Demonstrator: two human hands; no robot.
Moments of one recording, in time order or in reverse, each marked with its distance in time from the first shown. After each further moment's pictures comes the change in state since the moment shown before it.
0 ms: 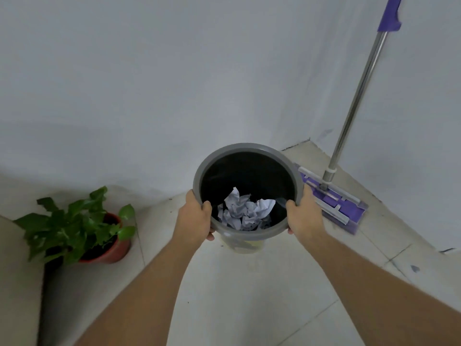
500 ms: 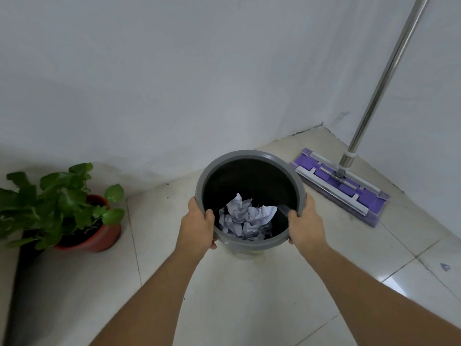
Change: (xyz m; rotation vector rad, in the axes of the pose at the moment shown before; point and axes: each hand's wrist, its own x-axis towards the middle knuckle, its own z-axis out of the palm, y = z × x) left_hand 0.038 -0.103 0.070 0.022 -0.014 -0.056; right_hand 0.015 0.086 0.074 -0.026 -0.034 0.036
